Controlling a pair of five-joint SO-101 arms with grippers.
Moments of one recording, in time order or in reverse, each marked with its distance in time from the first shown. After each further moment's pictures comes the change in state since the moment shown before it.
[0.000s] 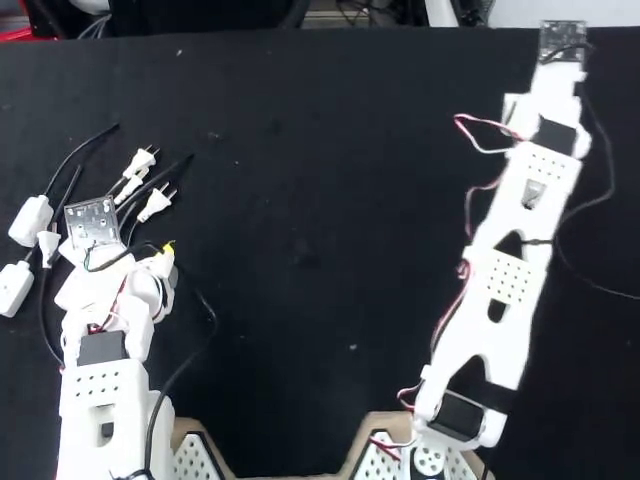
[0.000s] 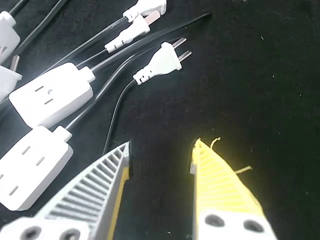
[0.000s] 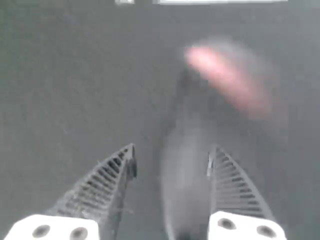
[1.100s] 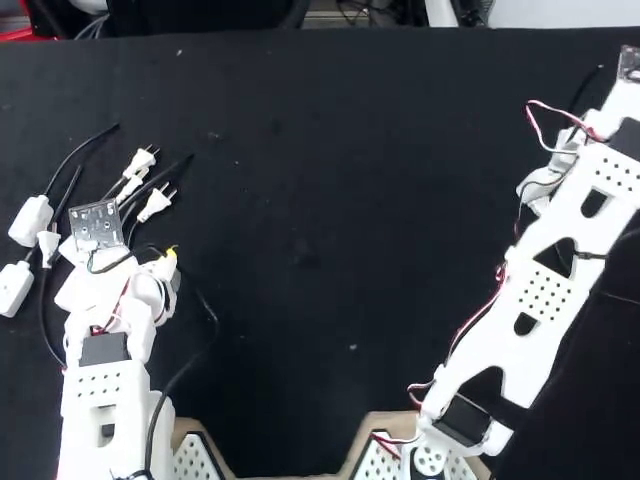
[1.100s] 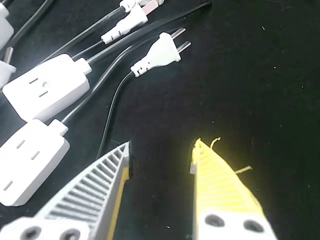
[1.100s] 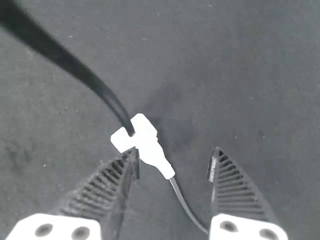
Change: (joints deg) left arm 0.5 0.0 1.1 0.0 0.0; right arm 8.0 -11.9 0.8 32.2 -3.9
